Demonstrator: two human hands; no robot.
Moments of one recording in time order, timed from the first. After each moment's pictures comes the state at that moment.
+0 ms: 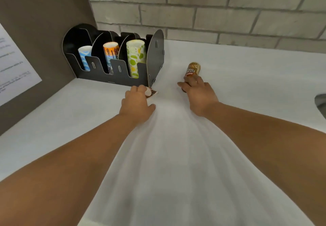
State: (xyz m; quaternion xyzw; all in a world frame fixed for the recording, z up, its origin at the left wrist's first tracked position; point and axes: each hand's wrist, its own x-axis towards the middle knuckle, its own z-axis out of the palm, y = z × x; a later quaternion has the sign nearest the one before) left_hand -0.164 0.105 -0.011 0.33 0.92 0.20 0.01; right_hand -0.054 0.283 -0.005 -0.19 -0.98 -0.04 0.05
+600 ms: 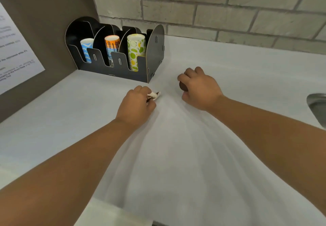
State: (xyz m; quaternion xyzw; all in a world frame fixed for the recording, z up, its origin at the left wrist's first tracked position) left_hand -0.125 0.084 -0.015 0.38 0.88 0.27 -0.07; right_hand -0.025 0.270 0.020 -0.10 -0.98 -0.10 0.16
